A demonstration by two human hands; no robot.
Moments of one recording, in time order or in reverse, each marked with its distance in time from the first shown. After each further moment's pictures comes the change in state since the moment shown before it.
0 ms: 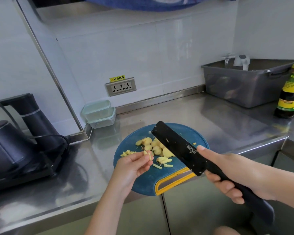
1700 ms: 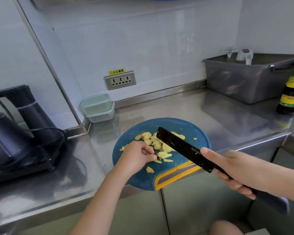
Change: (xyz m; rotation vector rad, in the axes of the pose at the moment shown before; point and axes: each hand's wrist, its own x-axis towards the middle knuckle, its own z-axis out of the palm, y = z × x) left_hand 0.028 0.008 0.008 0.986 -0.050 0.171; right_hand 0.003 -0.002 0.002 -0.309 0.188 0.106
